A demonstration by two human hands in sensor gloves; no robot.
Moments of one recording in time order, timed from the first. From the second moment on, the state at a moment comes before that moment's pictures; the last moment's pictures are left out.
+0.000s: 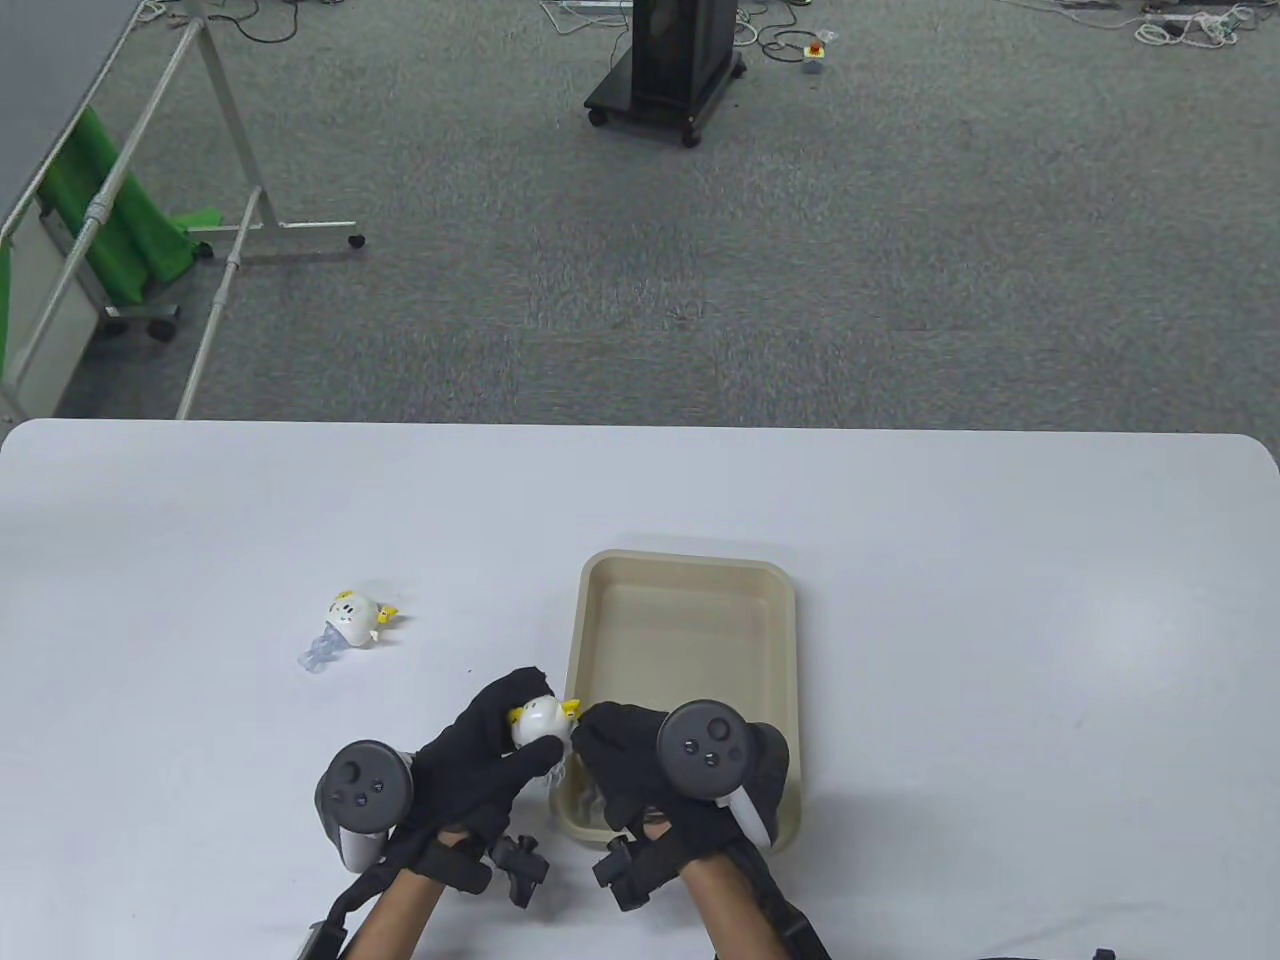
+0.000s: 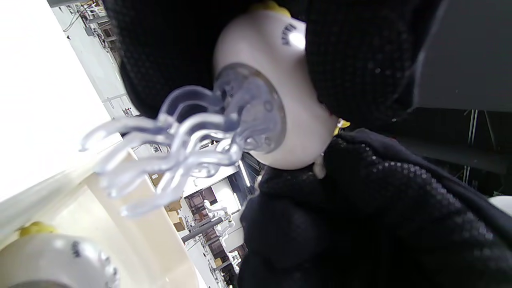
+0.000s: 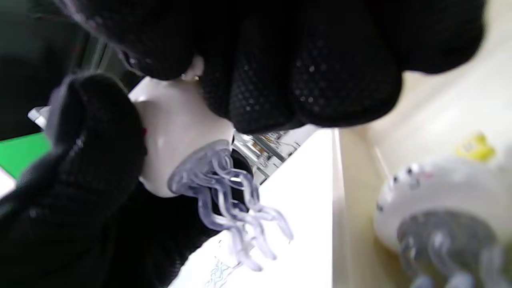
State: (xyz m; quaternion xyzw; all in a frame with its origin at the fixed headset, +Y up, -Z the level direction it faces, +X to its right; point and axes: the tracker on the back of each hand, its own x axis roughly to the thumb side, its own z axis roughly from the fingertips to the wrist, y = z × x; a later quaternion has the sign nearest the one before) left_hand -0.201 -0.746 -0.282 0.12 -0.17 0.56 0.80; right_hand 0.030 -0.709 -0.295 0.09 0.00 0.88 0.47
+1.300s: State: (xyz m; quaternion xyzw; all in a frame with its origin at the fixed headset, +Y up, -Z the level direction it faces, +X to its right) left_hand -0.209 -0.750 -0.284 0.13 -0.14 0.57 0.80; right_hand -0.008 -0.696 -0.258 0.17 -0.20 0.94 0.20
